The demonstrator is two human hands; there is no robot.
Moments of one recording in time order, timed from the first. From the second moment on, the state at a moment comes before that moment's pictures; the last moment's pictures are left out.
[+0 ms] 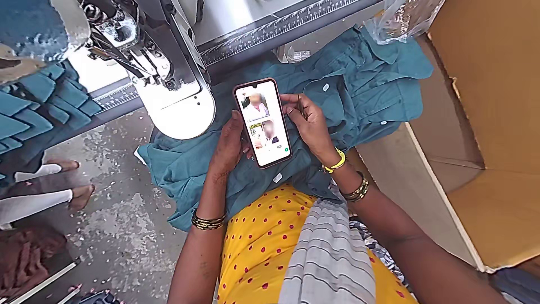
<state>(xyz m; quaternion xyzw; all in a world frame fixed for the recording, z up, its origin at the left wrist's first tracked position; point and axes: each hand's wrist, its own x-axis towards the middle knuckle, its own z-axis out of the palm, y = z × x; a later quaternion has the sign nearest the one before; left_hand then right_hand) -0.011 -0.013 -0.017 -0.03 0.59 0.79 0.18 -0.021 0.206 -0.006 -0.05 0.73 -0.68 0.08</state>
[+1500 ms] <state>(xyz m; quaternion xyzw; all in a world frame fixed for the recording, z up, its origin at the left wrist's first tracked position) -0.010 -0.012 -0.017 -0.04 0.59 0.79 0.17 -0.019 0.205 -0.006 -0.05 0.73 -0.68 0.08</state>
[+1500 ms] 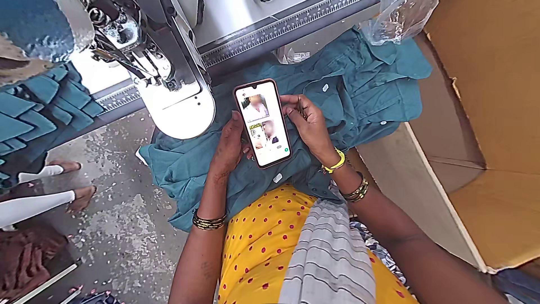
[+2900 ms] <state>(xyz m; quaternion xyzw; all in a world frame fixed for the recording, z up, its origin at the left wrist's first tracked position) -0.009 -0.012 -0.017 -0.03 0.59 0.79 0.17 -0.013 0.205 -0.008 -0.02 0.76 -0.65 0.03</state>
